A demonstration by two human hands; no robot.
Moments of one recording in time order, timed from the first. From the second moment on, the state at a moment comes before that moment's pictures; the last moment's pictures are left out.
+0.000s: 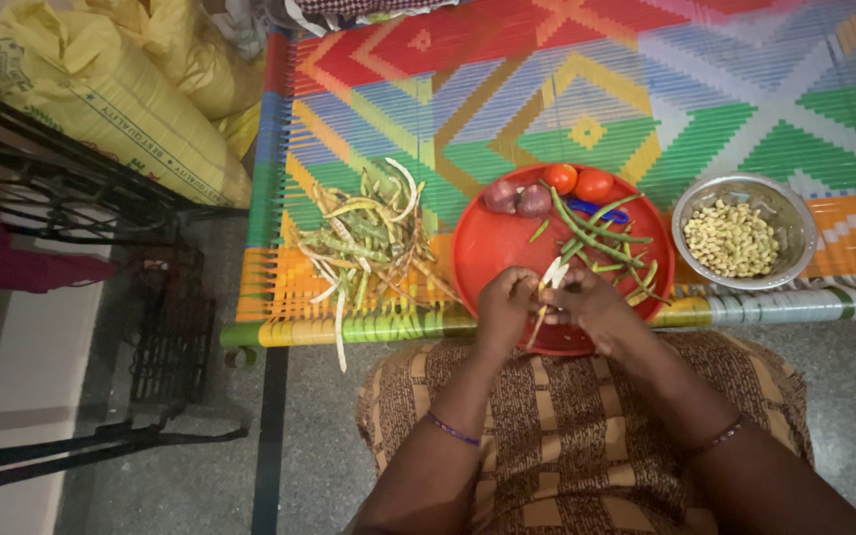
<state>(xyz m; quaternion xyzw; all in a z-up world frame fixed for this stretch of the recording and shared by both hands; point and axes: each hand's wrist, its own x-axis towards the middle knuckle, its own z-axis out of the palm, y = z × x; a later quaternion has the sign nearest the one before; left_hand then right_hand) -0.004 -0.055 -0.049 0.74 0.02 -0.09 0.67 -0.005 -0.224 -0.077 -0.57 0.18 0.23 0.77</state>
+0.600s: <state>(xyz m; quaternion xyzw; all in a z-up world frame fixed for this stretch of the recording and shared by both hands) 0.004 -0.047 -0.072 0.64 0.10 -0.28 0.71 -0.001 -0.238 -0.076 -0.56 0.11 0.18 0.80</state>
